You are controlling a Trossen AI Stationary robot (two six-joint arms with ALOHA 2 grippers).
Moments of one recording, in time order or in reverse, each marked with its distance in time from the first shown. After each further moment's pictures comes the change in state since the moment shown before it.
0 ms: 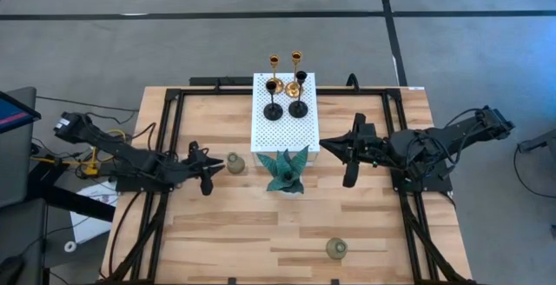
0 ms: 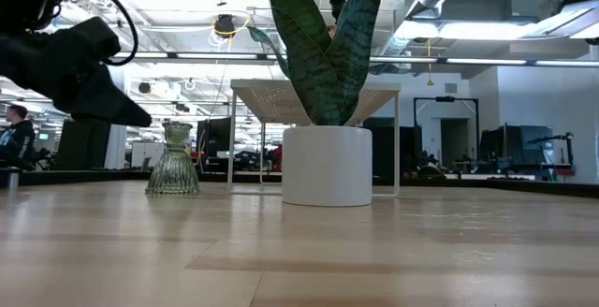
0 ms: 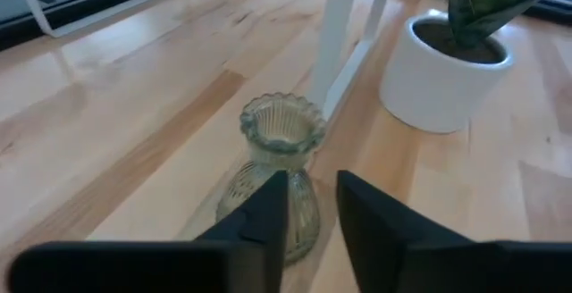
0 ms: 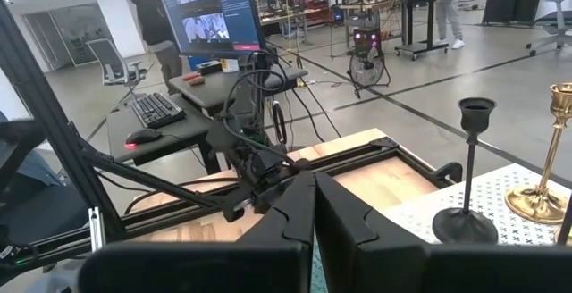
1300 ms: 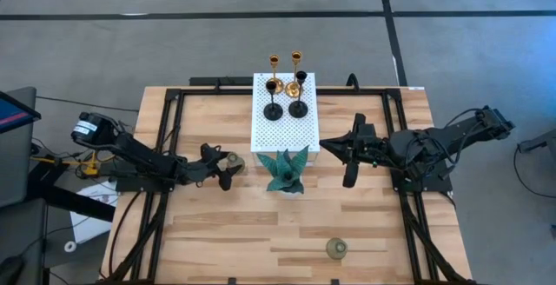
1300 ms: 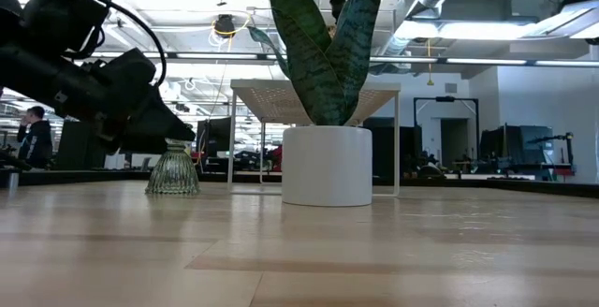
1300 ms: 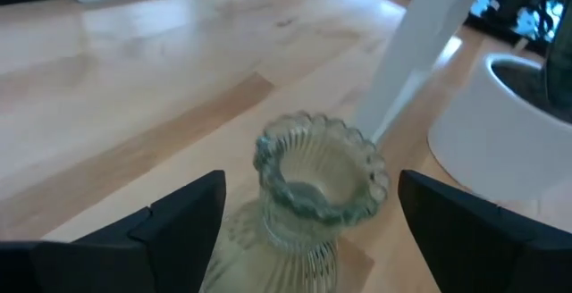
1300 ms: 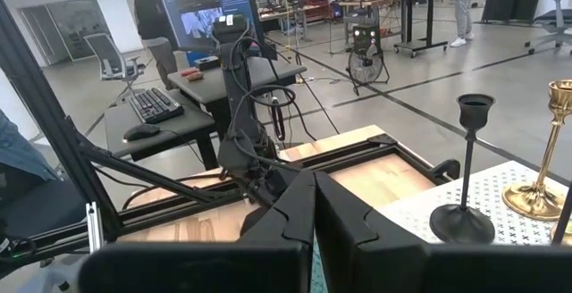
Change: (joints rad) left arm 0.127 0.661 0.000 0.706 -0.023 -0.104; right arm 0.000 0.000 0.000 -0.014 0.000 0.000
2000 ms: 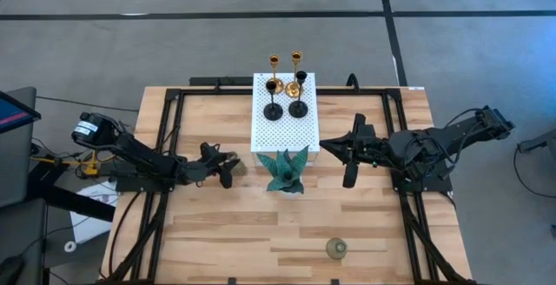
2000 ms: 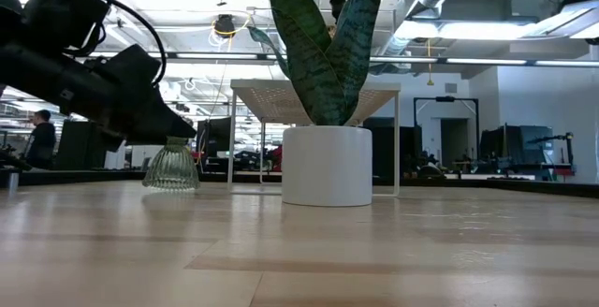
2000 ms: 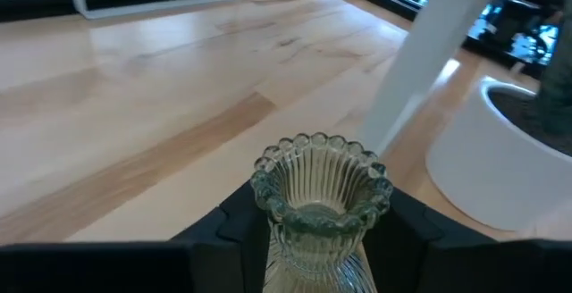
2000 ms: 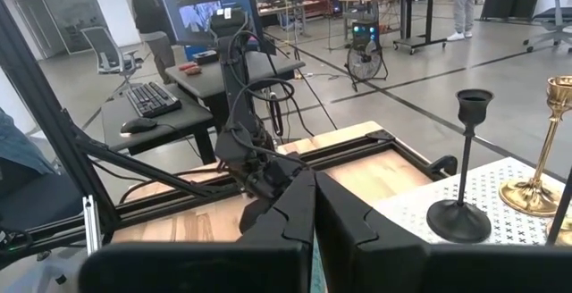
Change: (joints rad) left arm -0.001 0.009 0.002 0.042 -0.028 0.001; right arm 0.000 0.000 0.000 -0.018 0.000 0.000
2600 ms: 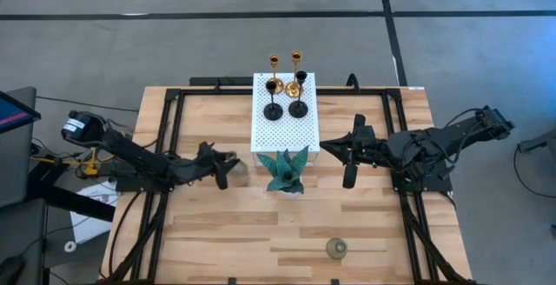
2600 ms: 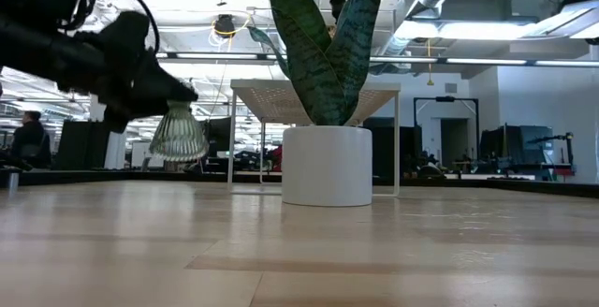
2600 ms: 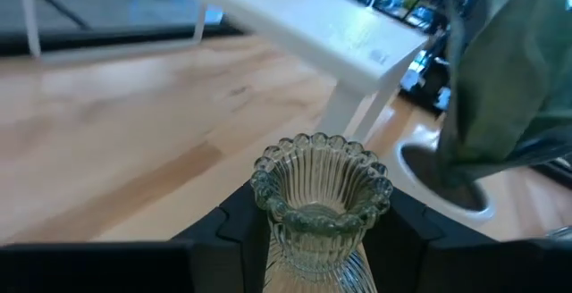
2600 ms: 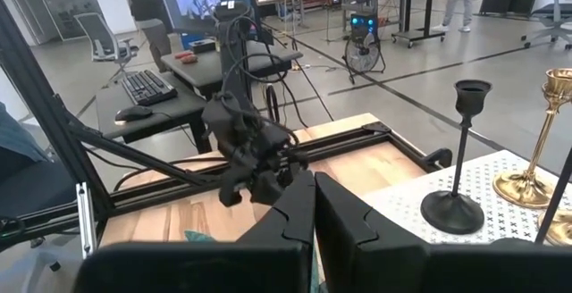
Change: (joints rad) left arm -0.051 -0.194 0.001 -0.001 0.002 0.043; right arm 0.000 0.000 0.000 -0.035 0.000 0.000
